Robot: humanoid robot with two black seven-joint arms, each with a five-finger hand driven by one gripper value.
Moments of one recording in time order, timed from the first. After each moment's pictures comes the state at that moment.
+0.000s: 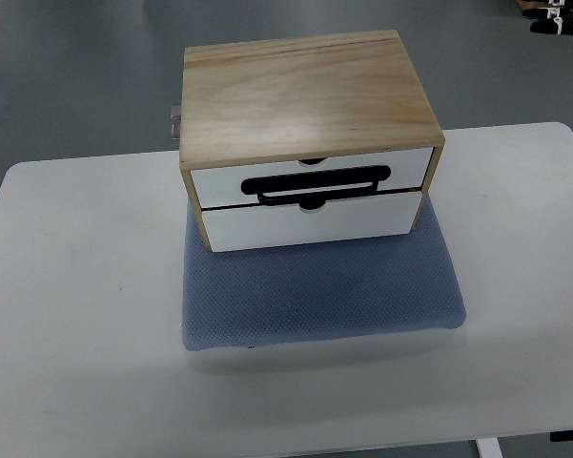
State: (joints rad) left arm 0.02 0.00 0.14 -0.12 0.10 -0.07 -0.04; right arm 1.18 -0.90 0.29 0.82 -0.20 0.61 0.23
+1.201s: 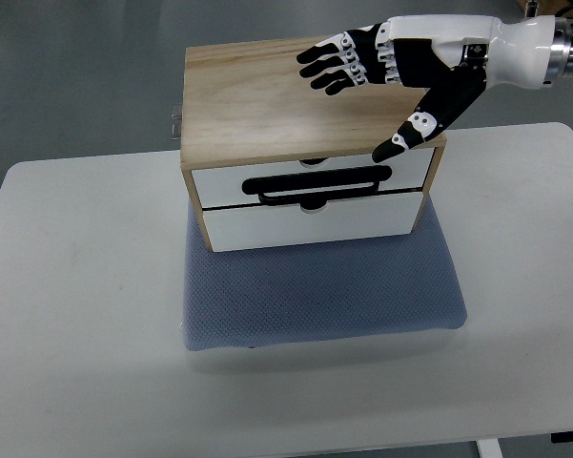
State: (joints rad) left arm 0.02 0.00 0.14 -0.12 0.10 -0.07 -0.04; right arm 1.28 -0.84 0.36 1.47 -0.61 0.61 0.16
